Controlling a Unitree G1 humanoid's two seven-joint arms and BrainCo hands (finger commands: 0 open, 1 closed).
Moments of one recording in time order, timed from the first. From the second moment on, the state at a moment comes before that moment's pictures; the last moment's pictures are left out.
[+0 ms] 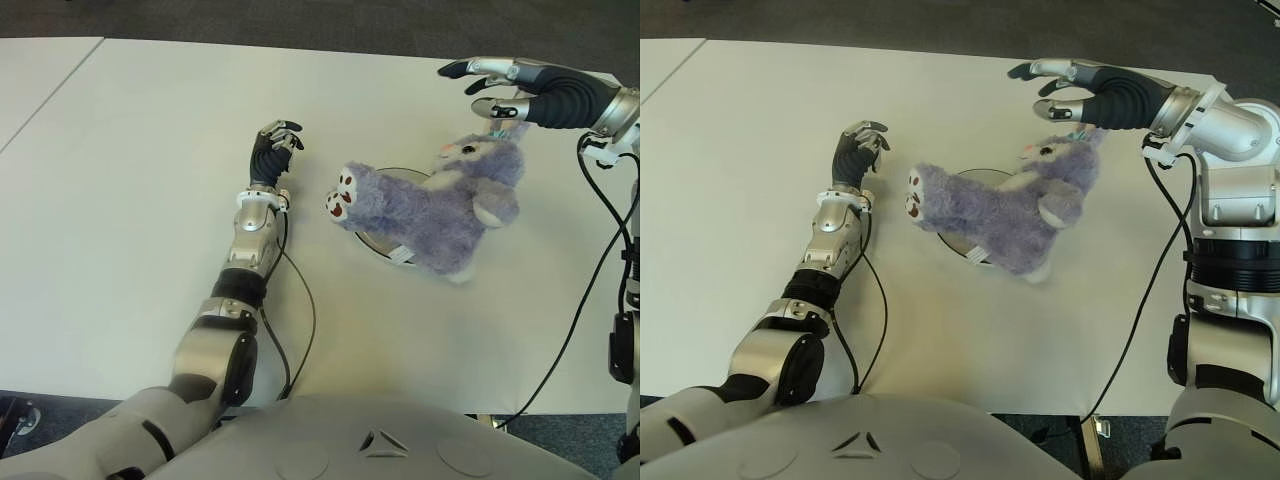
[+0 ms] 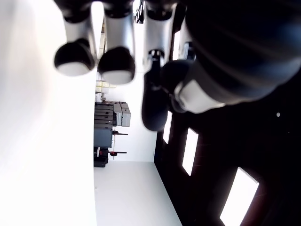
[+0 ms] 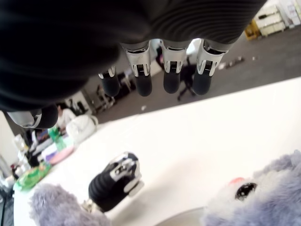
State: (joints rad) left arm -0.46 -0.09 0.10 0.67 -0.04 -0.35 0.04; right arm -0.58 -0.88 -0.09 0.05 0.04 -0.15 0.87
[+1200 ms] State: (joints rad) left arm -0.46 -0.08 0.10 0.67 -0.04 -0.38 0.03; right arm -0.30 -0.56 -0.38 -0.08 0.06 0.13 0.24
